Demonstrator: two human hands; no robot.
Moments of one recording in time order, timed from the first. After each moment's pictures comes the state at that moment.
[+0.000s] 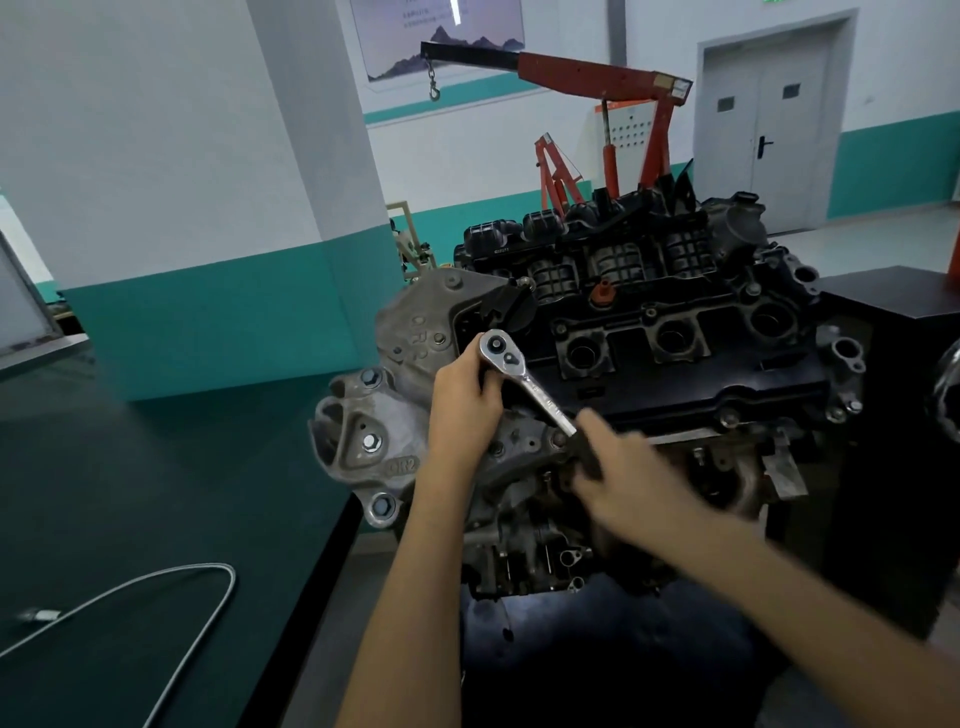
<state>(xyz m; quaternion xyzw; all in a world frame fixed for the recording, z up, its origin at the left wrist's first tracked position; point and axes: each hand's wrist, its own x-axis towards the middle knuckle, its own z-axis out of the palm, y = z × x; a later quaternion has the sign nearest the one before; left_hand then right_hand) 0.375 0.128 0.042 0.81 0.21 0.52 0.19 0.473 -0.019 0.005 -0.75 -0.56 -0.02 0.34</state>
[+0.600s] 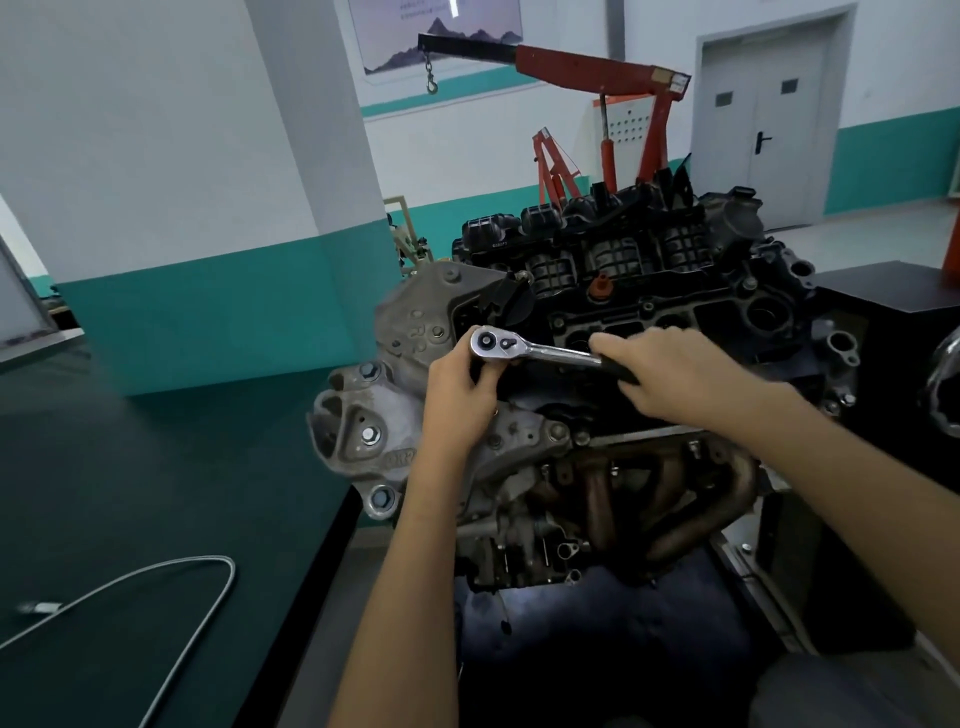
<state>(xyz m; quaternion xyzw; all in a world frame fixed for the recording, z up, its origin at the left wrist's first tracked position) 0.372 0.127 0.044 0.80 0.17 0.52 0.24 0.542 -0.013 0.072 -0.74 -0.62 -0.25 0.10</state>
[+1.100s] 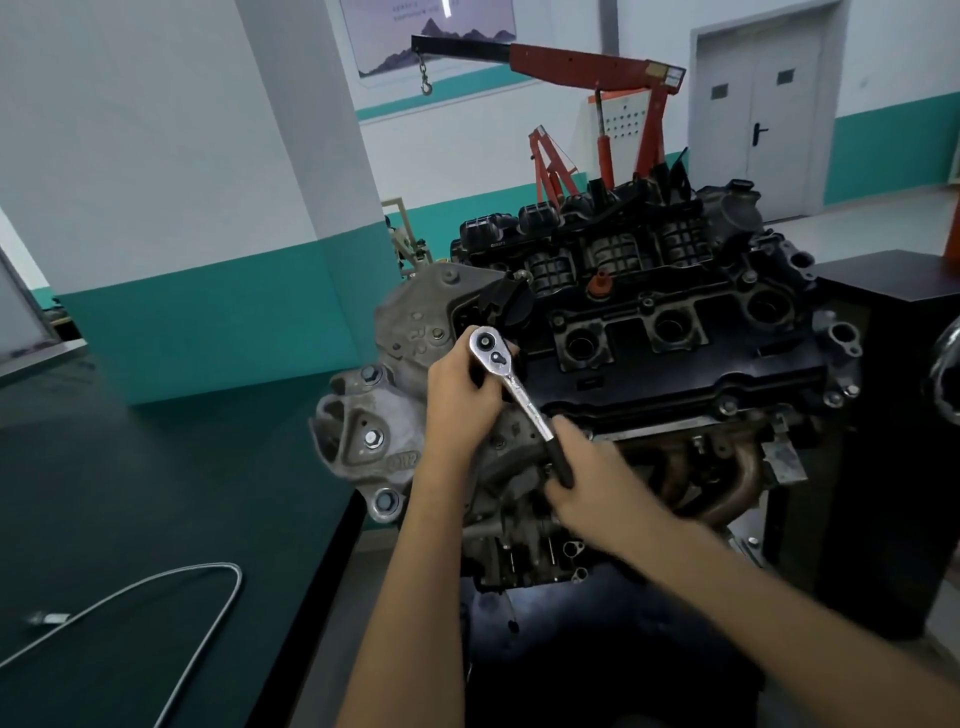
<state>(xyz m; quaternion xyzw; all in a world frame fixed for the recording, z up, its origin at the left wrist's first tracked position) 0.371 0.128 0.043 0.80 0.18 0.52 0.24 0.451 -0.008 -0.006 -0.71 -0.57 0.03 0.41</state>
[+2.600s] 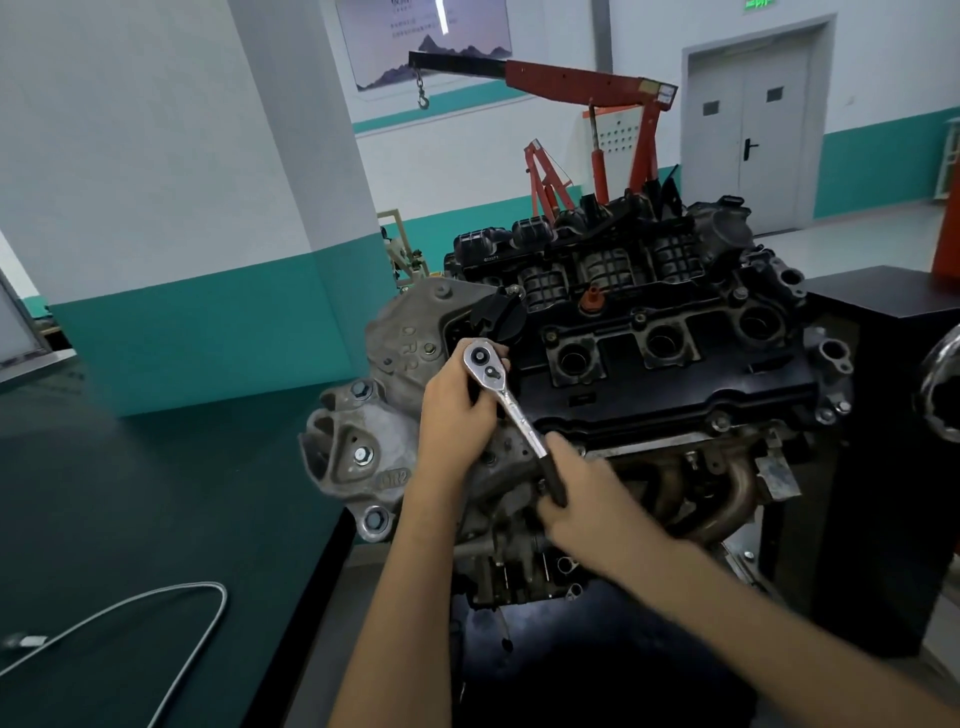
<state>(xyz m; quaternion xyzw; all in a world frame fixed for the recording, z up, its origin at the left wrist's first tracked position) 0.376 0.135 0.040 0.81 0.18 0.51 0.21 0.449 -0.010 -0.003 -0.72 -0.56 0.05 0.40</state>
